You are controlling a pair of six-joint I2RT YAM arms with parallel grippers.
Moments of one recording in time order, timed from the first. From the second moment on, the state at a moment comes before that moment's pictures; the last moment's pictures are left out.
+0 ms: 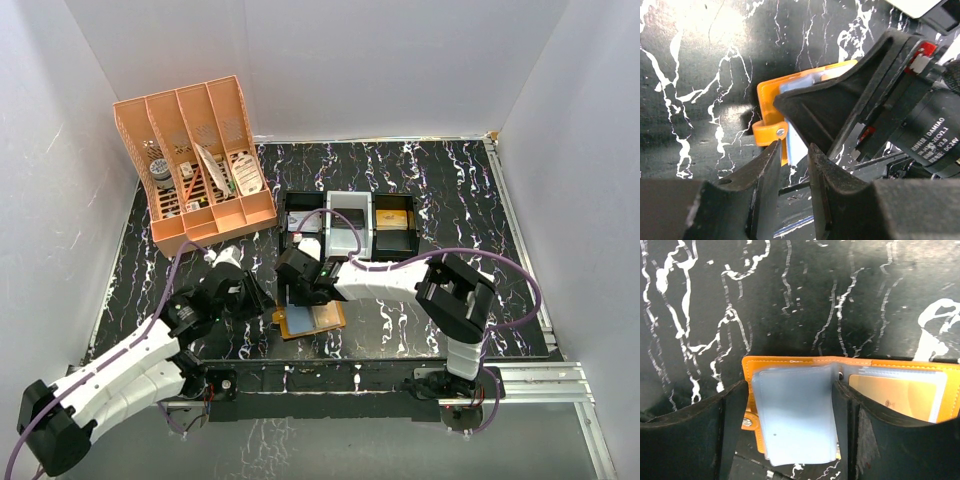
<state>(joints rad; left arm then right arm) -0.73 0.76 0.48 -0.53 -0.06 -0.98 1.08 1.83 1.18 -0.37 0.19 0.94</state>
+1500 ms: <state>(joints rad) -0.73 1.25 0.50 -0.04 0.28 -1.05 0.78 1.55 0.76 -0.13 -0.16 1.02</state>
